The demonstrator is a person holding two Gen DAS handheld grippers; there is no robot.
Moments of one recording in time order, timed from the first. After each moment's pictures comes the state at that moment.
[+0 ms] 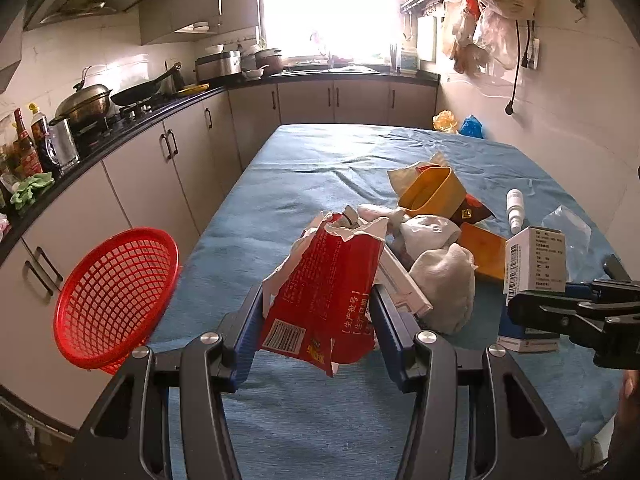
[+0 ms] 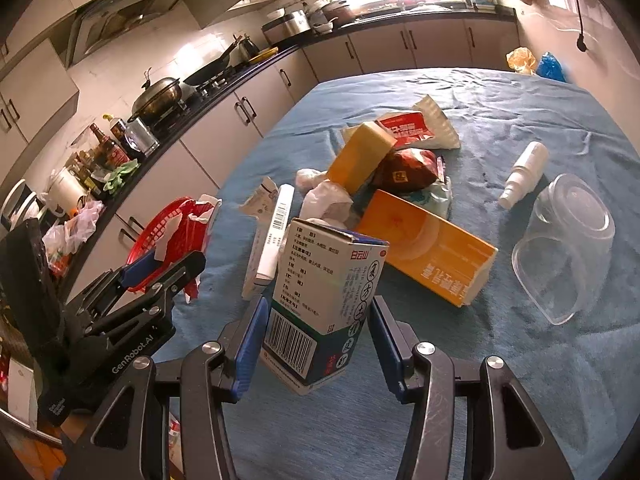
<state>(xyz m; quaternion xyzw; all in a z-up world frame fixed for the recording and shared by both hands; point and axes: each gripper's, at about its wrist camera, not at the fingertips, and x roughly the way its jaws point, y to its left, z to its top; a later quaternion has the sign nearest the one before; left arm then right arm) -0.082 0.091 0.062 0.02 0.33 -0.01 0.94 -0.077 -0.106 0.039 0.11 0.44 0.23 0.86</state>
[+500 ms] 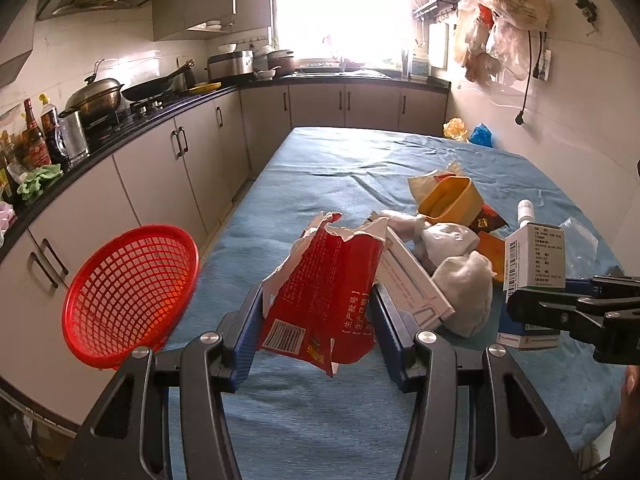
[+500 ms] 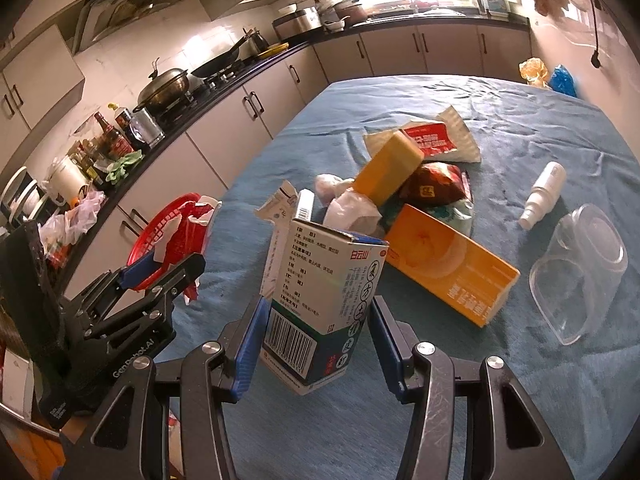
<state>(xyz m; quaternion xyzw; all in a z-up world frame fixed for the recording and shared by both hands) -0.084 0.112 0.066 0.01 0.33 0.01 0.94 -0.070 -0.084 0.049 0.09 0.44 0.24 0.86</state>
